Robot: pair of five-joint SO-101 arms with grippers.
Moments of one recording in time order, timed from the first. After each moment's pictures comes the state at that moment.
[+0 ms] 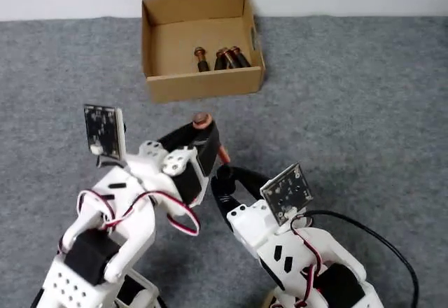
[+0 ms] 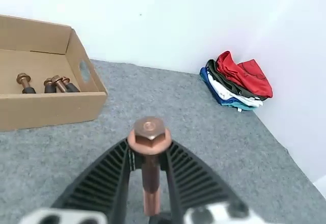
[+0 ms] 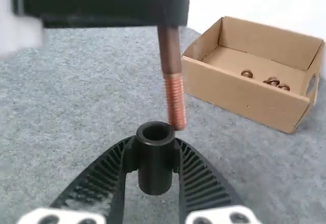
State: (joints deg) left arm 29.5 -68.8 47.9 49.8 37.3; right arm -40.7 -94.0 66.6 54.7 0.0
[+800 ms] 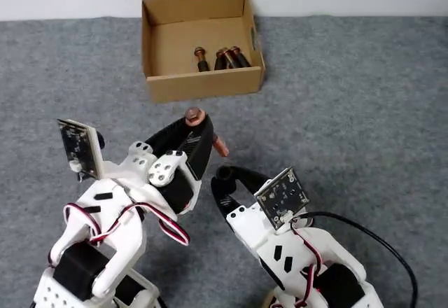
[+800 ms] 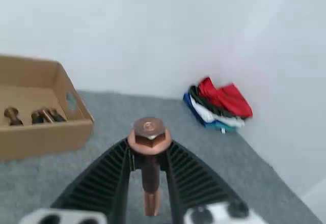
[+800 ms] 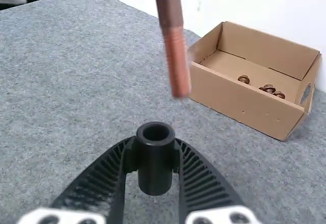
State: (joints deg) left arm 30.9 -72.5 46.4 47.9 35.6; right arm -40.7 -94.0 66.6 54.7 3.1
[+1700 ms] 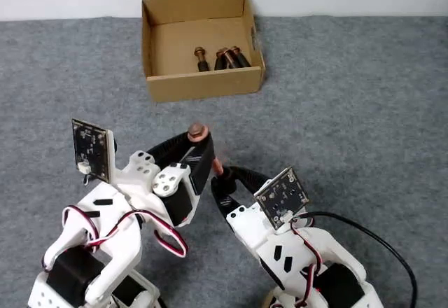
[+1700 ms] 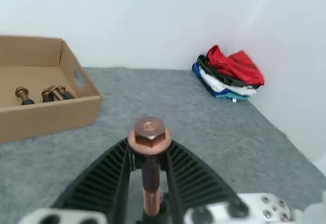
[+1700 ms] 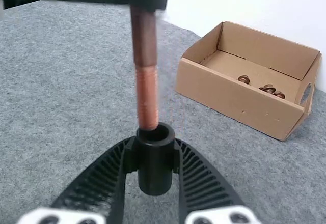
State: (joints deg) left arm 31.7 -72.7 43.2 58.1 32.0; right arm -40.7 -94.0 66.6 54.7 3.1
